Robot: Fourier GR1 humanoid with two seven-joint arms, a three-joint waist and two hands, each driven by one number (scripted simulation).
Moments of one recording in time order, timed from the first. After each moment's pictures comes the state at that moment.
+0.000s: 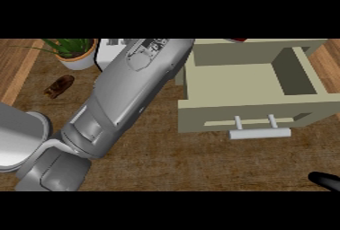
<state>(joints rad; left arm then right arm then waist) -1.46 0.00 -0.22 -0.59 0.36 0.45 0.17 0.02 -0.12 -0.31 -2.25 -0.08 0.06 0.34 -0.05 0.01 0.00</state>
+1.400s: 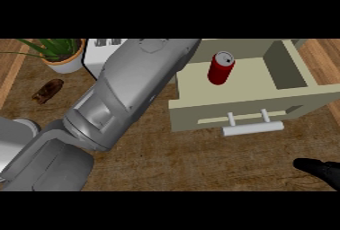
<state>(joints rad) -1.63 0.00 -0.33 -0.31 0.54 0.66 0.07 -0.11 -0.23 -0.23 -2.21 0.05 0.10 0.32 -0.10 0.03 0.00</state>
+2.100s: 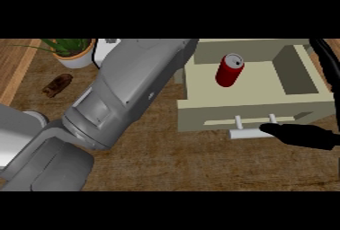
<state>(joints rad) -1.64 0.00 -0.28 -0.28 0.61 0.63 -0.02 -0.26 -0.34 -0.03 -1.97 0.48 0.08 0.17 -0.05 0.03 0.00</state>
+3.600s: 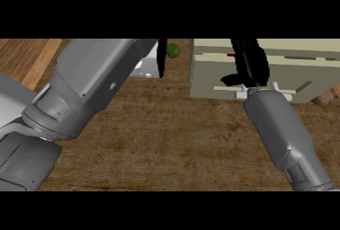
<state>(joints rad) -1.53 0.14 -0.28 -0.43 0.54 0.57 0.09 -0.81 -0.18 0.03 -0.75 1.04 -0.54 -0.05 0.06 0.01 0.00</state>
